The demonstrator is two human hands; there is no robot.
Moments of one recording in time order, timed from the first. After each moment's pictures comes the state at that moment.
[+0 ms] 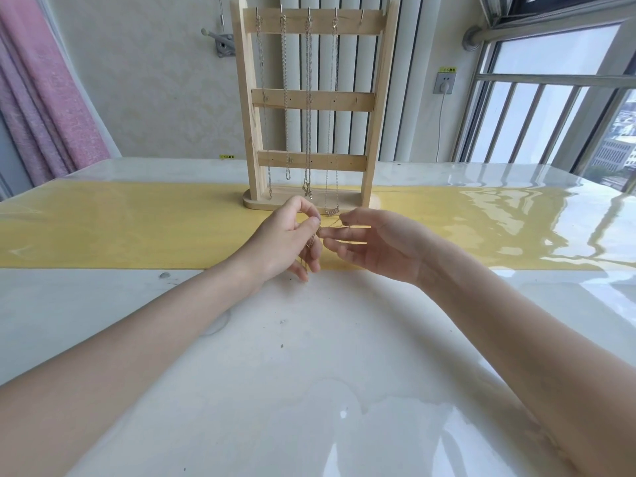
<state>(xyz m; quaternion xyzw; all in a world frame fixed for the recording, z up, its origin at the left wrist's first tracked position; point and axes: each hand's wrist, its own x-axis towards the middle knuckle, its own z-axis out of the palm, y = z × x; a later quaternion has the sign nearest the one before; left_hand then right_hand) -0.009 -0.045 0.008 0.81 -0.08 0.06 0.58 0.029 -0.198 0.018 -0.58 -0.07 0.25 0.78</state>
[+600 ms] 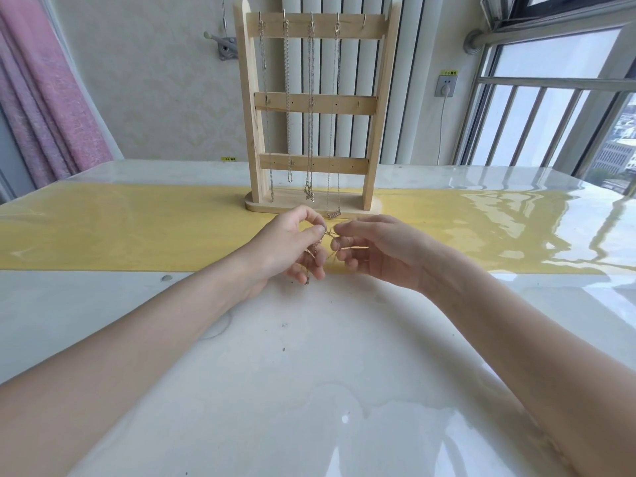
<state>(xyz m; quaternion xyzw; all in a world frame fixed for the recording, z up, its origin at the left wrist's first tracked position) -0.010 -0.045 0.013 0.80 -0.06 0.00 0.60 0.027 -0.198 0.015 -0.64 -0.13 0.24 0.72</state>
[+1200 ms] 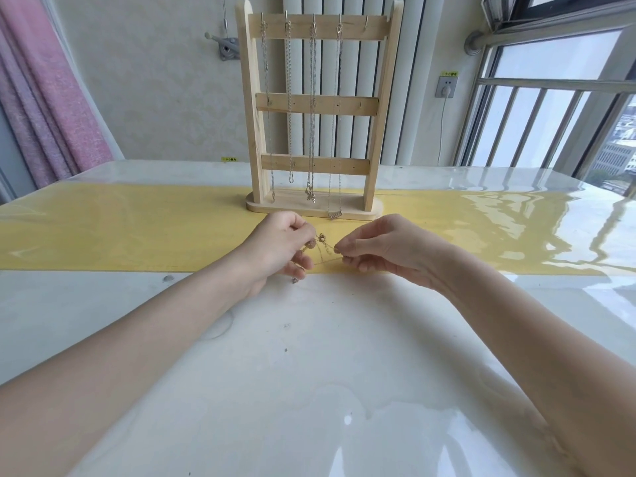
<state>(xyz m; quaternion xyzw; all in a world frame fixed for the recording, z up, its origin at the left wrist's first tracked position) -0.004 -0.038 0.009 0.80 0.00 0.03 0.60 0.035 -0.208 0.012 -0.77 -0.15 0.18 0.60</state>
